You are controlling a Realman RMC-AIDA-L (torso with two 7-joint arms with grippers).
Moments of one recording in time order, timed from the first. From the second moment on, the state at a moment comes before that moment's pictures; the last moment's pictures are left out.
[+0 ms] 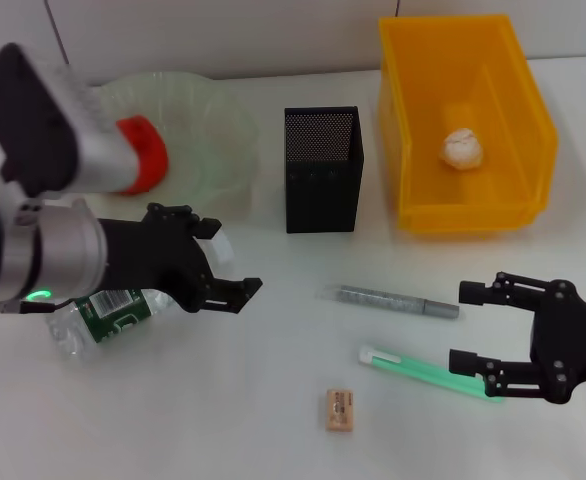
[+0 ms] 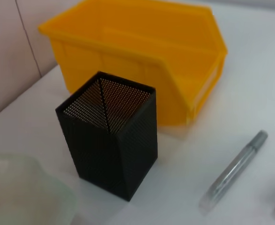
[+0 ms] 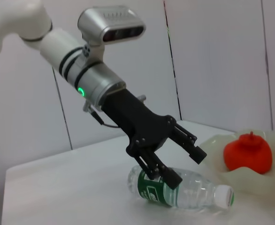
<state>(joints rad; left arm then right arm) -0.29 -2.07 1.62 1.52 2.24 1.17 -2.16 0.21 2.07 -0.75 -0.73 -1.84 -1.77 1.11</state>
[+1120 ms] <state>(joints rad) -0.49 -2.08 1.80 1.32 2.52 0.99 -2.41 0.24 2.06 -0.76 -0.70 -1.86 -1.75 1.11</state>
